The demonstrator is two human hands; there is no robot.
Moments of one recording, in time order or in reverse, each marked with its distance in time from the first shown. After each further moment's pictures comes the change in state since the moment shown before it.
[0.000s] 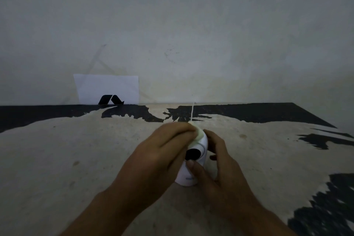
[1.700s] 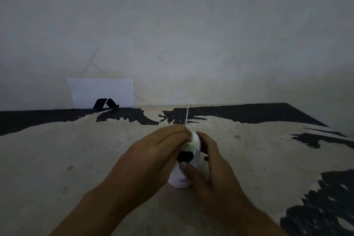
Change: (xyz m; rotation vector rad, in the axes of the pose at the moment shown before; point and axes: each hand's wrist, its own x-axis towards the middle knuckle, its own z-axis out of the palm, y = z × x) left_hand 0.010 0.002 -0.010 -0.072 -0.179 -0.061; right_hand -0.002 0.001 -0.004 0.049 -0.003 -0.032
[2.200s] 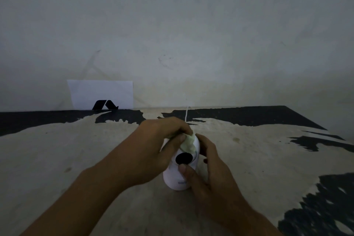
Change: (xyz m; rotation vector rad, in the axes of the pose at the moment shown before) left_hand 0.027 -0.010 -0.010 -0.149 -0.047 -0.039; right_hand 0.007 0.001 0.004 -0.093 -0.083 0.109
